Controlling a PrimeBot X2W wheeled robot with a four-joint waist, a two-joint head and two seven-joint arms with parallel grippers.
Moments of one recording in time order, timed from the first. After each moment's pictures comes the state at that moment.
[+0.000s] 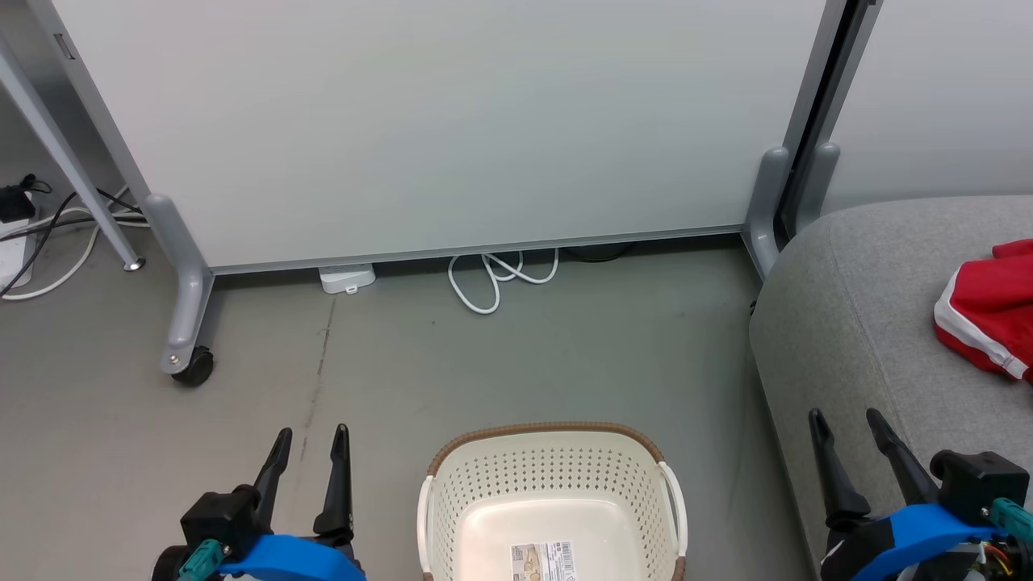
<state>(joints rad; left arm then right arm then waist) -0.06 0.10 -0.14 0.41 -0.33 -0.13 -0.26 0.02 -0.05 -0.10 0.10 0.20 0.13 0.00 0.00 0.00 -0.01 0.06</state>
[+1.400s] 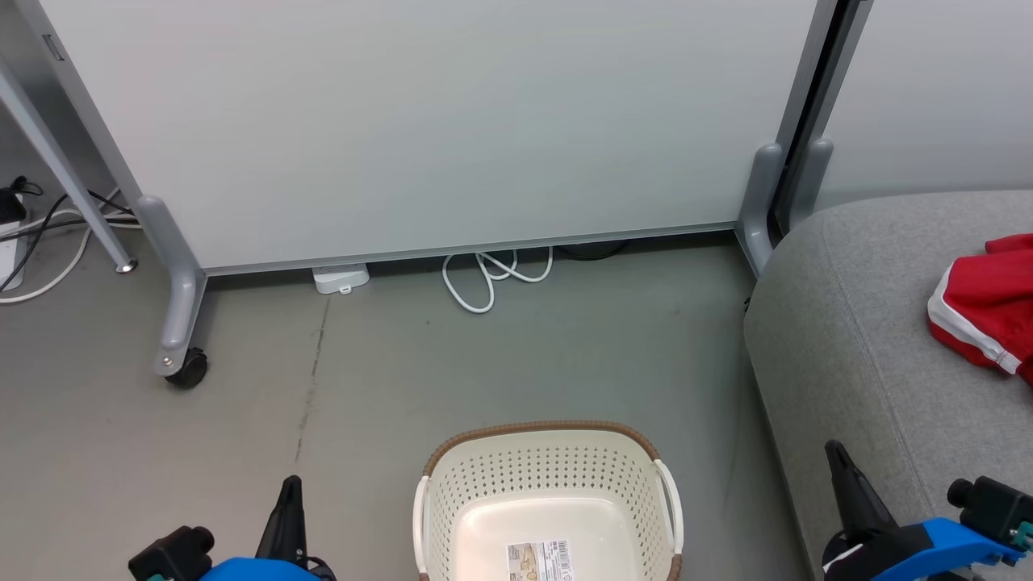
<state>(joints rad) 0.00 0.07 -0.09 0.43 -0.70 -0.13 -0.15 0.02 -0.04 -0.09 0.22 0.60 0.13 0.03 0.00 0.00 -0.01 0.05</state>
